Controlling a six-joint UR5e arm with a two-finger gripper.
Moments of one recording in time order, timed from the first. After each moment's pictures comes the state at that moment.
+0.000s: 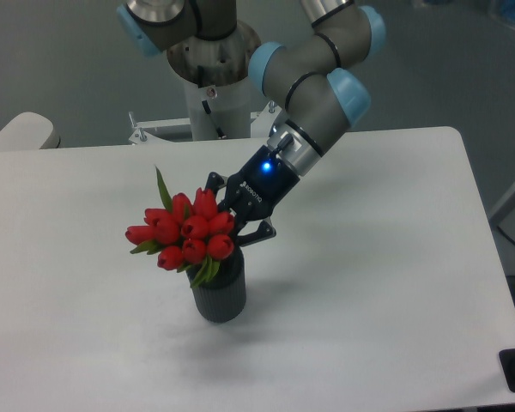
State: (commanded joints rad) arm 2.64 -1.73 -1.91 -0.80 0.42 1.16
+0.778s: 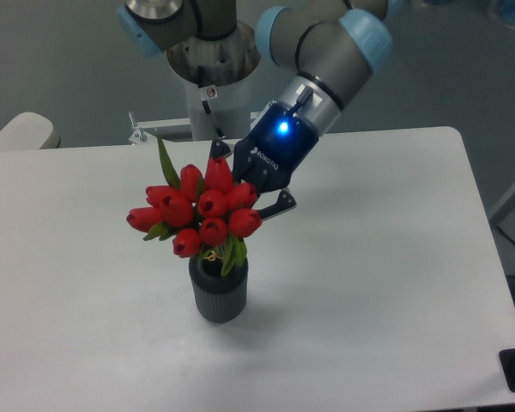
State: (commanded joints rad) arm 2.65 -1.71 -1.71 -0.80 0.42 0.91
